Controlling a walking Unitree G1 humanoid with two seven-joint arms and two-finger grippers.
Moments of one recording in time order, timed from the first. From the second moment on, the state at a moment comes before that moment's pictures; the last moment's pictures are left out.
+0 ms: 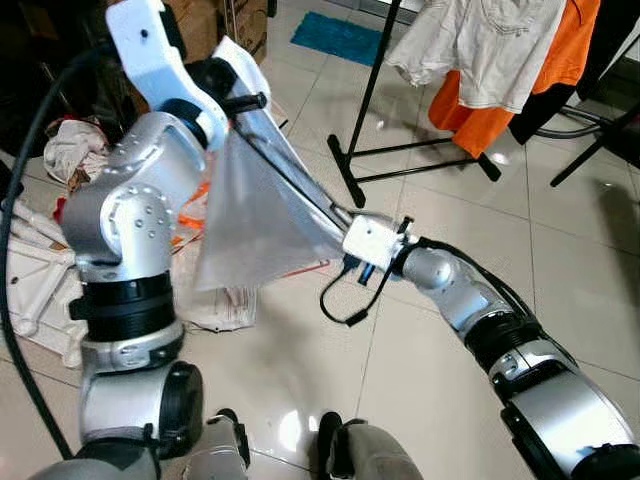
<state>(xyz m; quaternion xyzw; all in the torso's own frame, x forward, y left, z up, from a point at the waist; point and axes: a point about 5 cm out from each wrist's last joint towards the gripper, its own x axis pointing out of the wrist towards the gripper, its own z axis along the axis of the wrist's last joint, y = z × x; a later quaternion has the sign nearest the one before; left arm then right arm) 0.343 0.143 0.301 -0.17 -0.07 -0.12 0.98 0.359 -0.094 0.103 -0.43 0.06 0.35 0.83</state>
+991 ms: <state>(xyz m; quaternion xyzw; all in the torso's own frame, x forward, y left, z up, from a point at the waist) 0.355 0.175 0.274 -0.12 -0.04 -0.03 0.99 0.352 -0.089 0.118 -0.24 0.09 0.44 0.86</state>
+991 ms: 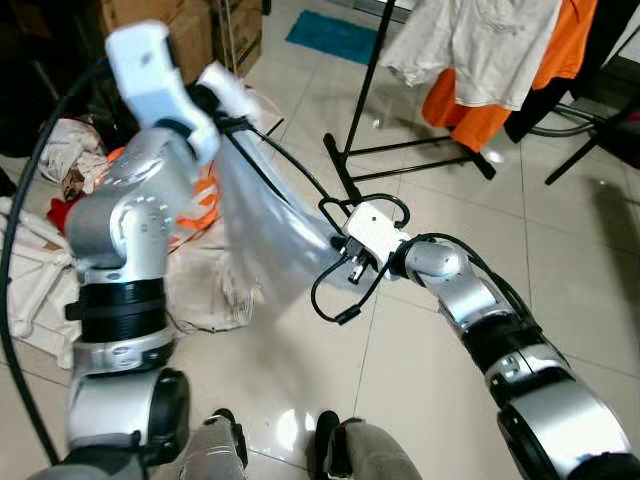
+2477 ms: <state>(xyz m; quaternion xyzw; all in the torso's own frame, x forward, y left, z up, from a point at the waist) 0.357 0.199 0.257 -0.13 -0.03 0.00 0.99 0.344 -0.092 0.099 -0.32 0.11 0.44 0.83</state>
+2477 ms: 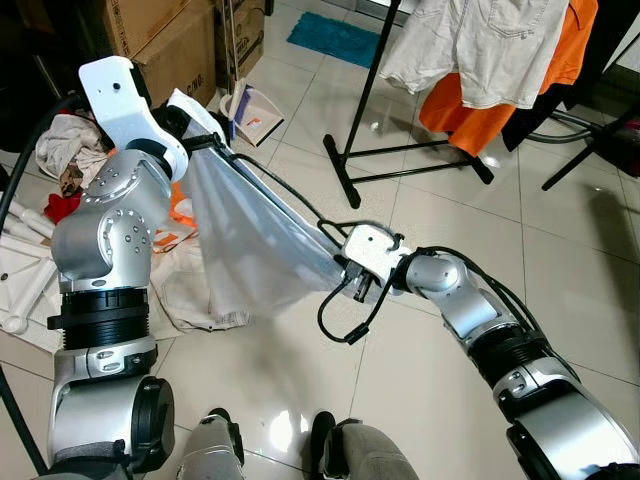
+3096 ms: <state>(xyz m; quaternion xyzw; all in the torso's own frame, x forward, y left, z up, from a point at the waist) 0.355 0.190 0.261 -0.14 -0.03 -0.02 0.99 0.345 -0.089 0.091 -0.34 0.13 0.43 0.82</state>
